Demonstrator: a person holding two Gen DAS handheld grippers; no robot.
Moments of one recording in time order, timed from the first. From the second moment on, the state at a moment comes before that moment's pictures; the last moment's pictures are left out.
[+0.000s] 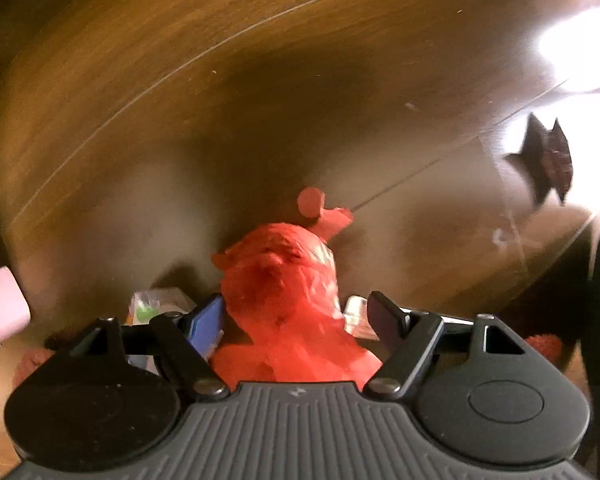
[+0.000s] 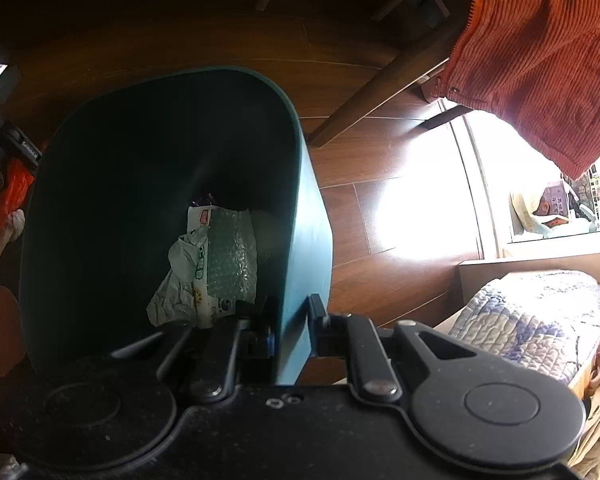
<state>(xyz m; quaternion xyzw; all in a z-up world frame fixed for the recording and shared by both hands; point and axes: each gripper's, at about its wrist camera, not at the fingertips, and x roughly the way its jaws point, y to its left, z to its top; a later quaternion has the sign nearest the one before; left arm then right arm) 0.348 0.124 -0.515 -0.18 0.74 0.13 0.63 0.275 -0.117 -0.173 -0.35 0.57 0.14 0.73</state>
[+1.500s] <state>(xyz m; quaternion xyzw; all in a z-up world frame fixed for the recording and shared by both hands) 0.348 0.035 -0.225 -0.15 0.62 -0.05 0.77 0.287 -0.119 -0.168 -0.30 0.57 0.10 0.76</state>
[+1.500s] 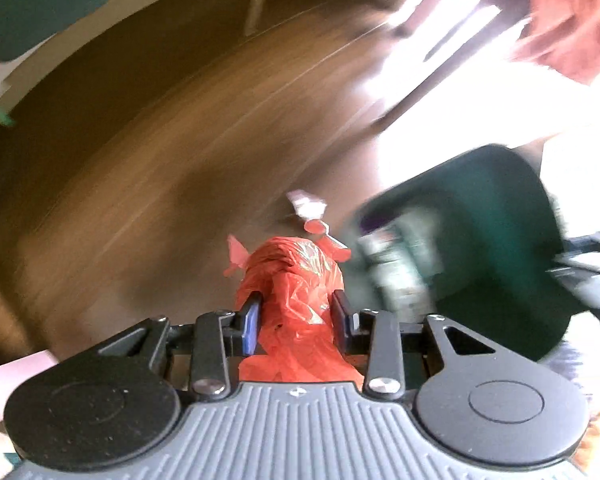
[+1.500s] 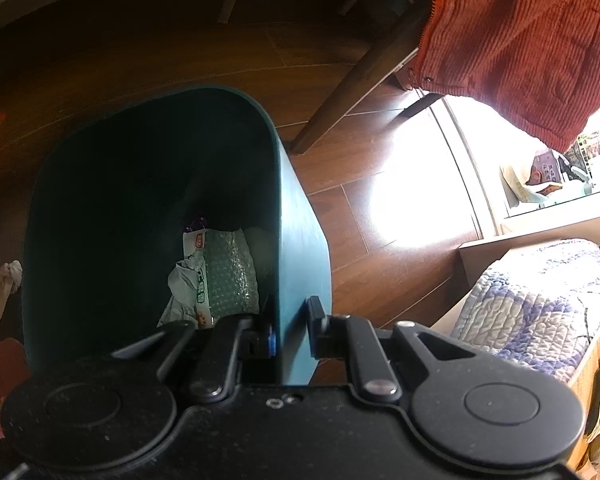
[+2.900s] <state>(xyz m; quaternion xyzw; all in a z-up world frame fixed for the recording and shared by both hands) 0.397 -0.126 -0.320 -0.15 0.66 -0.13 0.73 0.285 -0.117 -0.162 -0.30 0.57 0.12 0.76</state>
